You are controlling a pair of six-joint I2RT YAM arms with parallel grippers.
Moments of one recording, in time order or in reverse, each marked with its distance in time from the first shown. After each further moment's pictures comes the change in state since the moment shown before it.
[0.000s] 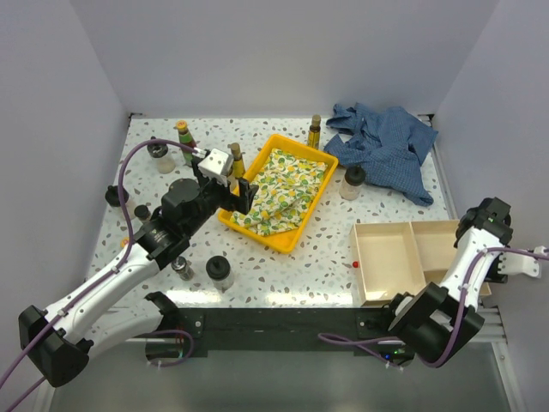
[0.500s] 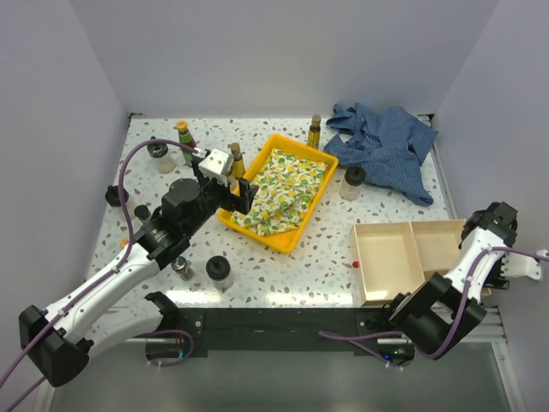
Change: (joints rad) left arm 0.000 0.002 0.000 0.000 0.000 0.000; right arm -0.075 0.041 -0.024 0.076 -0.054 -0.077
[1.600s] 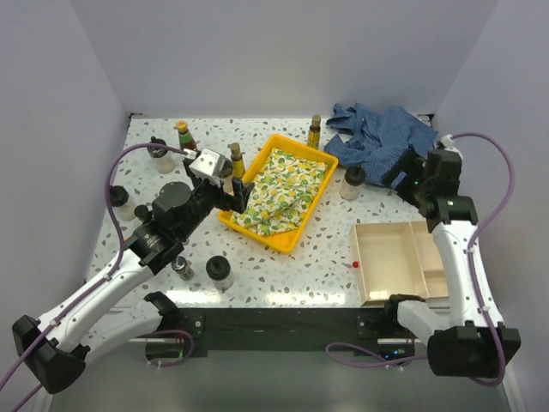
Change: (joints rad) left arm 0.000 -0.057 0.000 -0.002 -0.021 0.000; right arm 0.713 -0.099 0.188 0.336 -0.550 -0.544
